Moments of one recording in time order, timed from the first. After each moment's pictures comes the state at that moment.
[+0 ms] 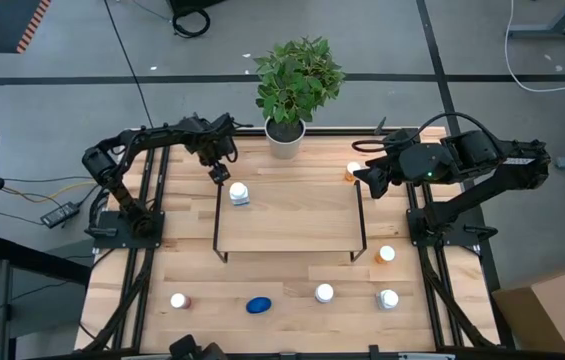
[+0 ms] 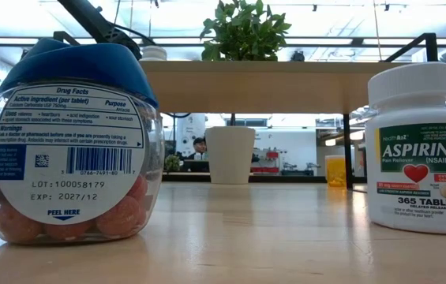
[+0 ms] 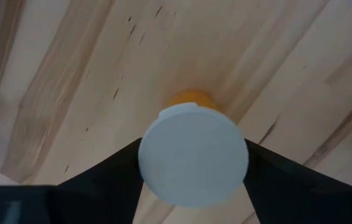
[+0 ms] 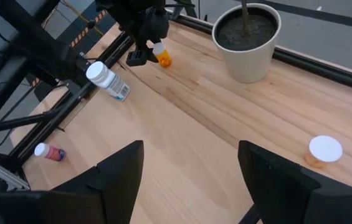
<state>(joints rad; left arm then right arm) 0.74 1.69 1.07 -0.82 -0.07 0.21 0.20 1.12 1.53 -1.18 0.50 0.96</state>
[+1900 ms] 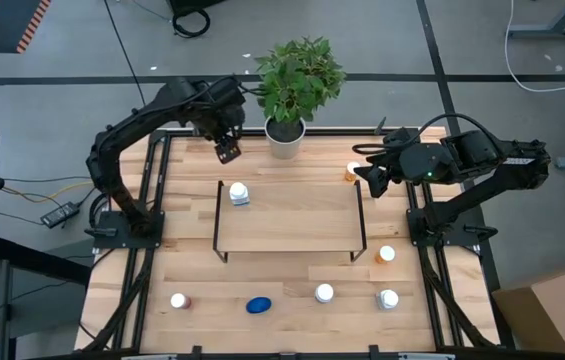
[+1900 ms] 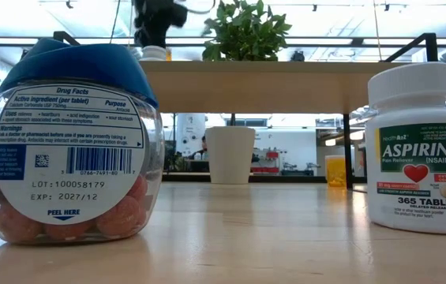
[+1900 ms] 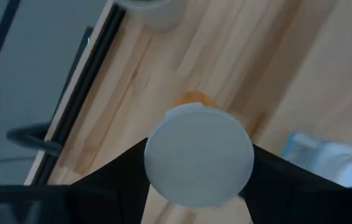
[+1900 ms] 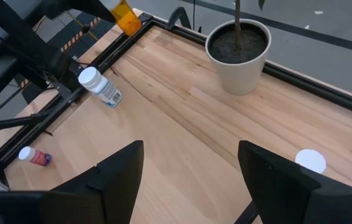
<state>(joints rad) 0.49 1.69 1.97 -1.50 -0.07 0.05 0.20 1.12 1.53 -1.18 0.55 0.91</state>
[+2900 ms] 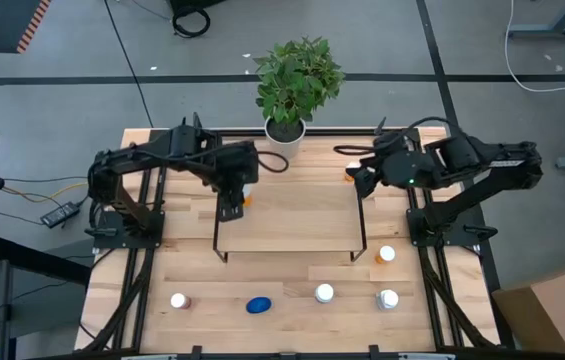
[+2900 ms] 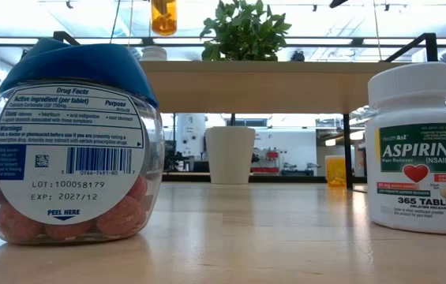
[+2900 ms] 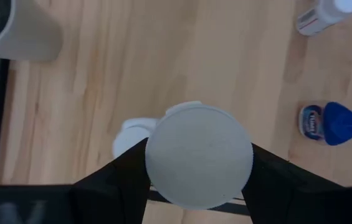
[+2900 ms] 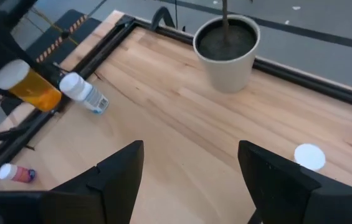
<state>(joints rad) 0.01 1.69 2.05 -1.55 -0.07 -0.12 0.20 1.20 1.53 -1.18 0.59 0.99</state>
